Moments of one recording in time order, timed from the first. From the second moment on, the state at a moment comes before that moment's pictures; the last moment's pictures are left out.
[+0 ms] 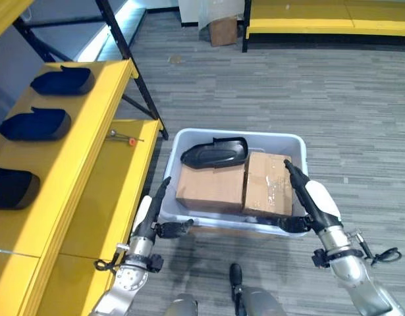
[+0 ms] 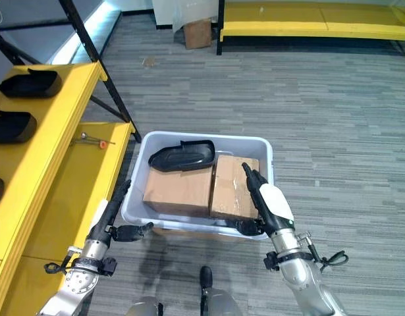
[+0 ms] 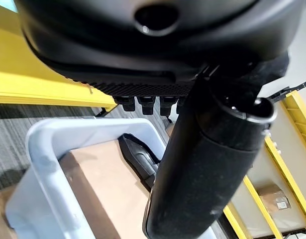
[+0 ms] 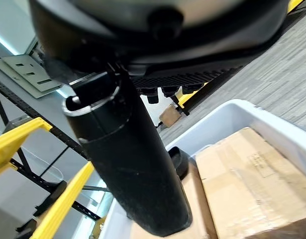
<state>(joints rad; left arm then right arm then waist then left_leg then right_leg) 0.11 0.48 -0.23 0.05 0.04 -0.15 0.25 0.15 -0.60 0.14 -0.10 -0.35 -0.15 -0.19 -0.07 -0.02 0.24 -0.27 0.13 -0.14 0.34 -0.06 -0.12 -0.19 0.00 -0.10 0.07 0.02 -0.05</state>
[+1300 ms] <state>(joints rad) -0.09 0.58 -0.23 0.03 -0.03 -0.16 0.34 -0.81 -0.76 0.50 0.45 -0.36 -0.02 -0.31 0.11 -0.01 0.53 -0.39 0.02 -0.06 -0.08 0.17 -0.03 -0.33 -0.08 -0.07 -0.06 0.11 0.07</state>
